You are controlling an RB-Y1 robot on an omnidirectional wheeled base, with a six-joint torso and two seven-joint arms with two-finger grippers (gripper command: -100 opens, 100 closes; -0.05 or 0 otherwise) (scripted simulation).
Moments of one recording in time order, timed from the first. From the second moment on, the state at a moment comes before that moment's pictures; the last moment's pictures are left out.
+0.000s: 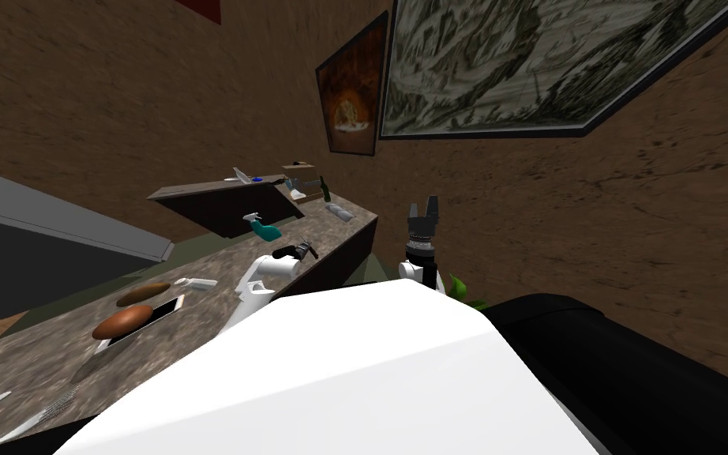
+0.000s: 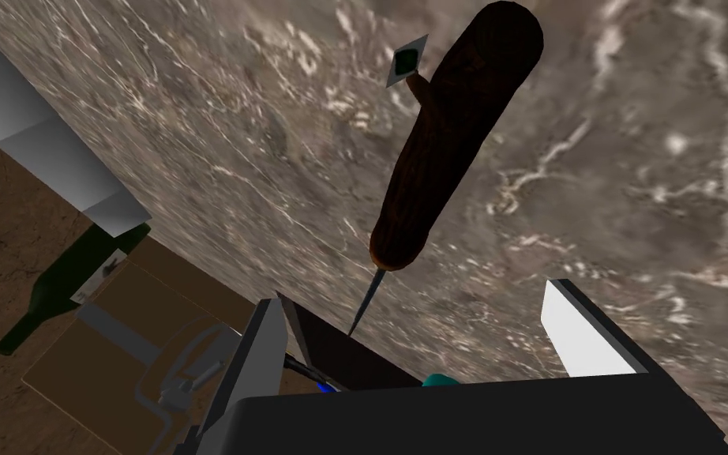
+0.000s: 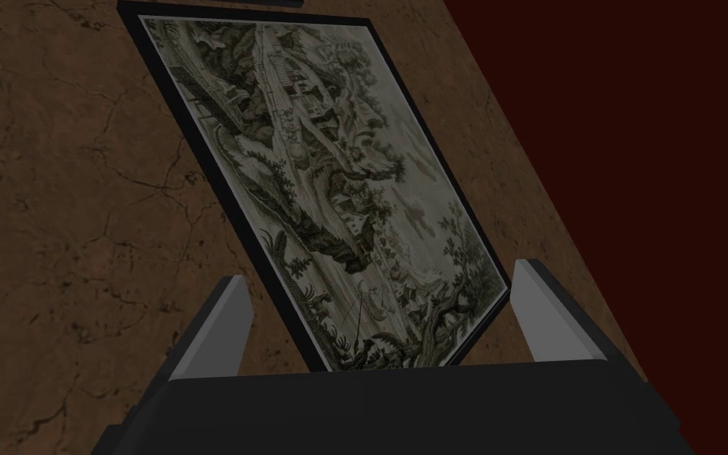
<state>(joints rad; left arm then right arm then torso) 0.12 0.45 -0.08 -2.04 0.09 1.11 -0.22 0.46 -0.02 0.03 -2.36 0.00 -0.53 0.09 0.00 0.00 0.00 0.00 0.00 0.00</state>
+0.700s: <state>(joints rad) 0.10 0.48 -0.09 -2.02 0.09 1.21 -0.23 0.46 -0.02 0.03 -2.36 0.00 -0.53 0.09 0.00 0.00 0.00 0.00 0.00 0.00</state>
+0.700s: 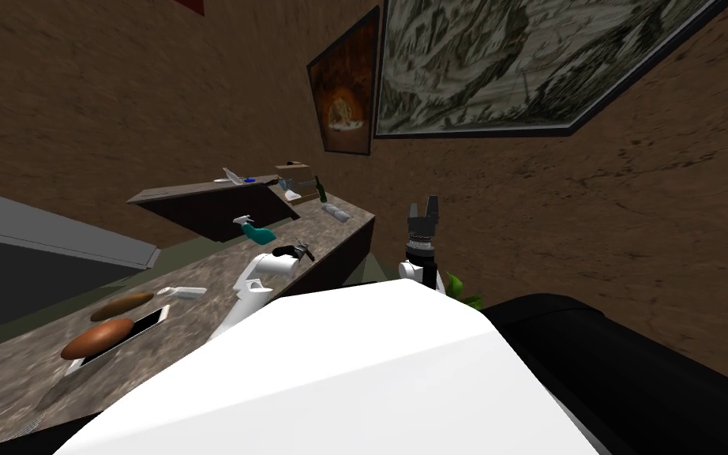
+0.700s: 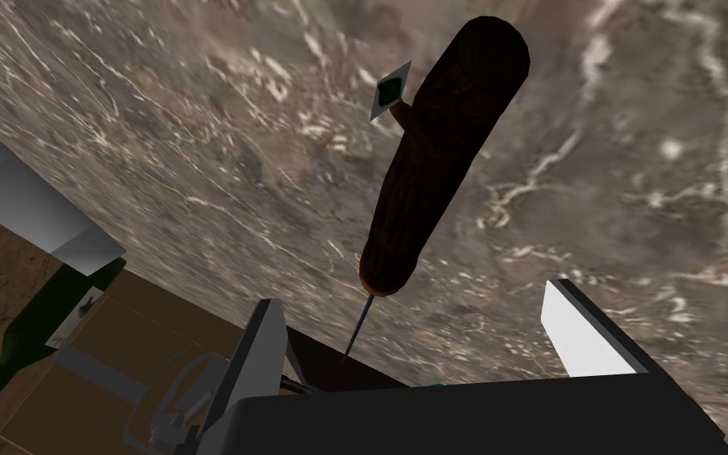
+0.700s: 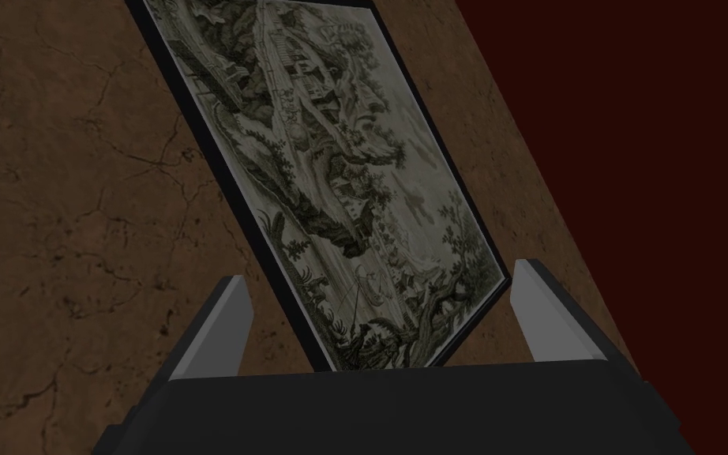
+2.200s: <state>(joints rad) 0.15 0.45 0.05 -1.95 0.02 1.19 -0.14 0.46 -0.02 0.03 -2.36 0.00 -0.53 0.09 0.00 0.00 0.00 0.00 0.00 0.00</state>
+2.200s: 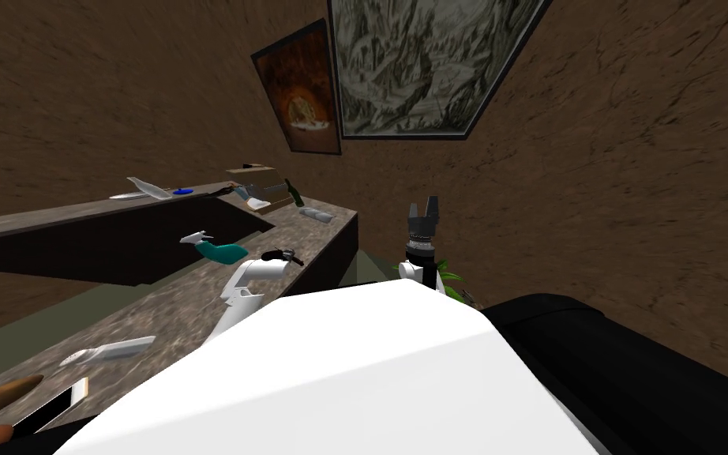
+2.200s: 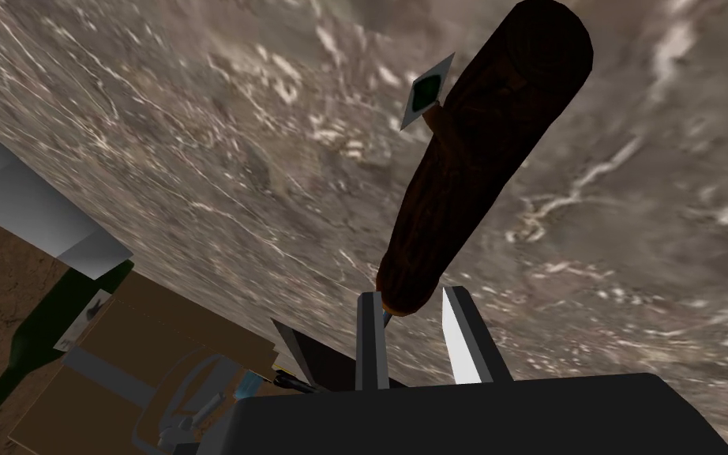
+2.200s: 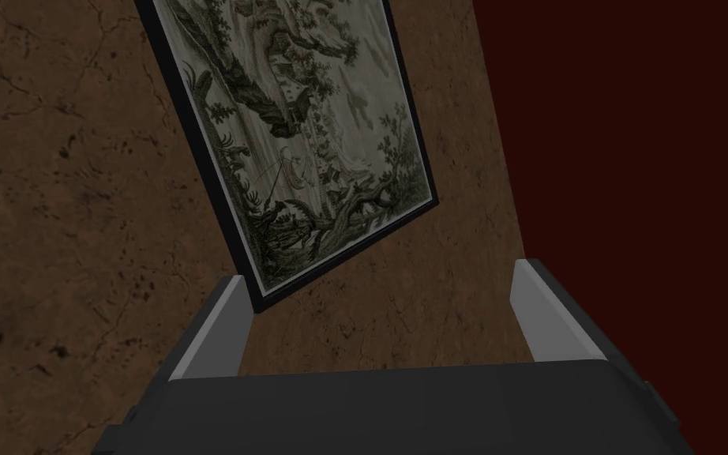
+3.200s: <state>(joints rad) 0.11 0.48 -0.07 -2.00 0.09 1.20 -0.22 0.46 -0.02 0.03 -2.36 0.00 -0.53 0.09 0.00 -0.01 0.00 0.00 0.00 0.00</state>
